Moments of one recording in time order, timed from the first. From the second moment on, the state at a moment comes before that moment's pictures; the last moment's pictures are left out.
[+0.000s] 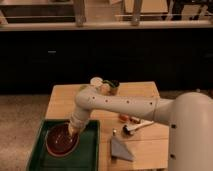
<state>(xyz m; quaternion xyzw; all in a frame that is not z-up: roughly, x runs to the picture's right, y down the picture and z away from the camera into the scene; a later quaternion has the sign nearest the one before) -0.168 0.226 0.751 -0.05 -0.48 -0.74 0.48</state>
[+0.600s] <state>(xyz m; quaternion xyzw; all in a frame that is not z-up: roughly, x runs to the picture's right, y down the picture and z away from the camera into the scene) -0.167 0.240 0.767 -0.05 -0.50 -0.72 0.47</state>
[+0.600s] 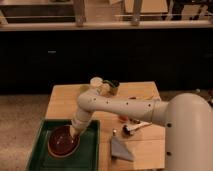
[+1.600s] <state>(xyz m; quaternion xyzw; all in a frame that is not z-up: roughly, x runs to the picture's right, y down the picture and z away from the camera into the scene) -0.161 0.233 0.761 -0.04 -0.49 -0.73 0.48</state>
